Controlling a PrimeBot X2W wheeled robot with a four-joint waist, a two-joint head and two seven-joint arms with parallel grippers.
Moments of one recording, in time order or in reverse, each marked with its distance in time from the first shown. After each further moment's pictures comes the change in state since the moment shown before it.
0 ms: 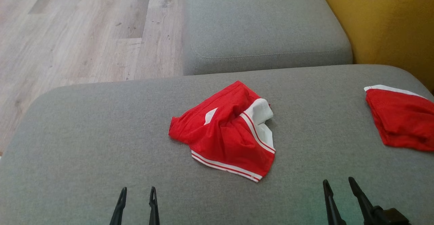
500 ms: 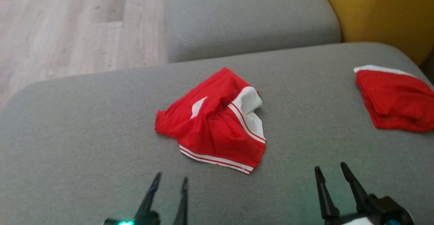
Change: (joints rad) left arm -0.146 -0.002 -0.124 0.143 0.019 -0.049 0.000; right arm -0.041 -0.001 0.040 -0.037 -0.001 0.000 0.000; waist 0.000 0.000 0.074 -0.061
